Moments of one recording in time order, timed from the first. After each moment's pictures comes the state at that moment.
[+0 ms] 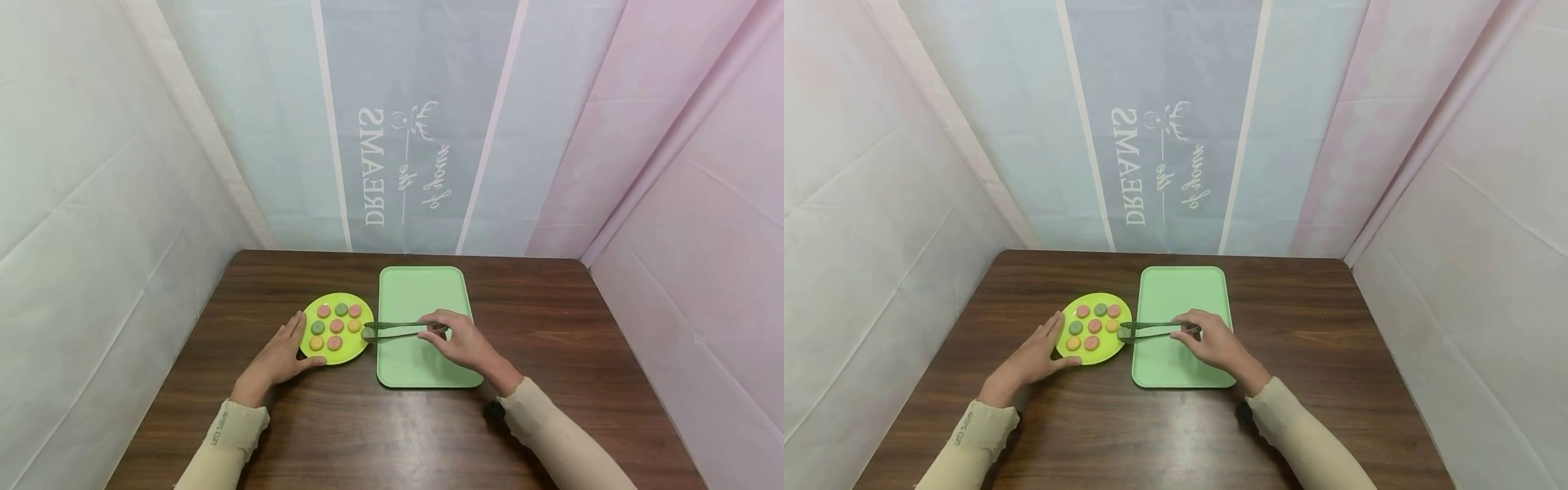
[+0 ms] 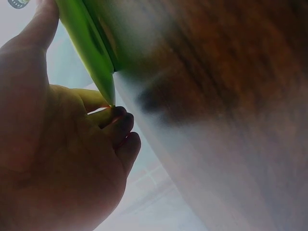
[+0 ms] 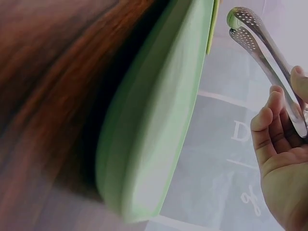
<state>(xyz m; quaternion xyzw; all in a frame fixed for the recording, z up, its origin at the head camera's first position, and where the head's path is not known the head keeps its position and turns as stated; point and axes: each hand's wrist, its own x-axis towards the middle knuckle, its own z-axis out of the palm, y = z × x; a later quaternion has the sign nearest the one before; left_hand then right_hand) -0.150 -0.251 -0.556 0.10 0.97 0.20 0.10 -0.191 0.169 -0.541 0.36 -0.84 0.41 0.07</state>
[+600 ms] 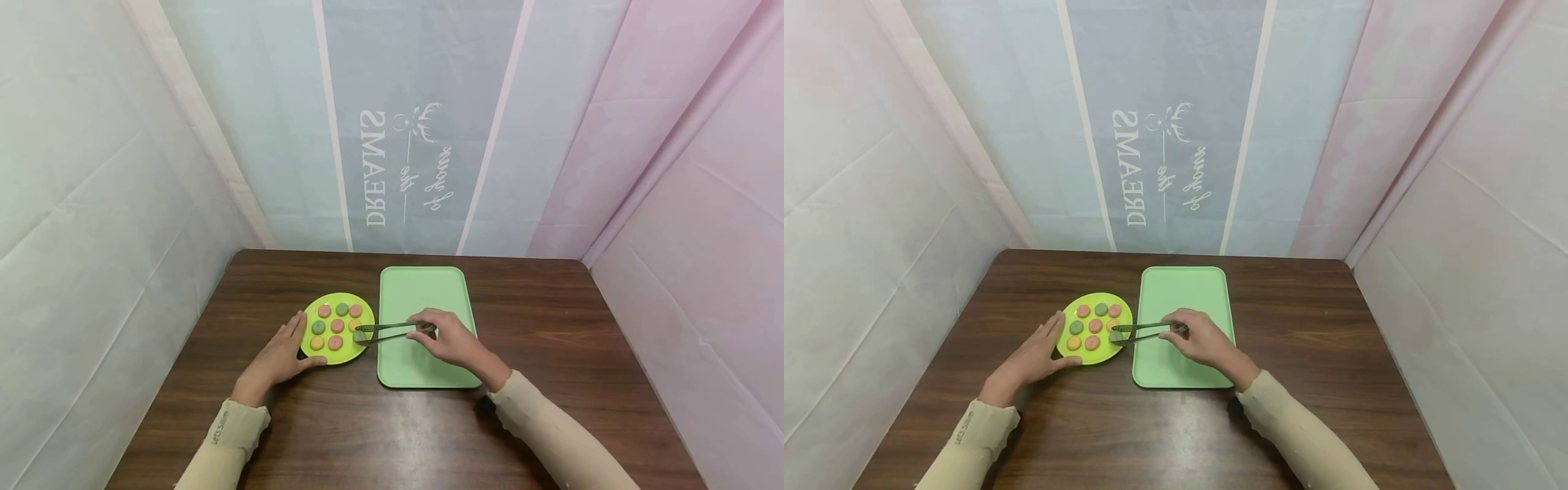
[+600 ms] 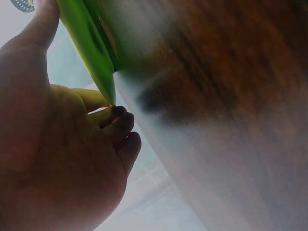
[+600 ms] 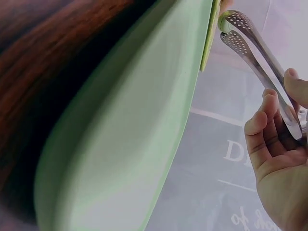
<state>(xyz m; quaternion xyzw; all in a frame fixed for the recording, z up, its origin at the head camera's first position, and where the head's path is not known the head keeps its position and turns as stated) -0.153 -0.252 -0.548 0.10 0.97 0.20 0.11 -0.199 0.147 -0.525 0.37 -0.84 0.39 0.03</state>
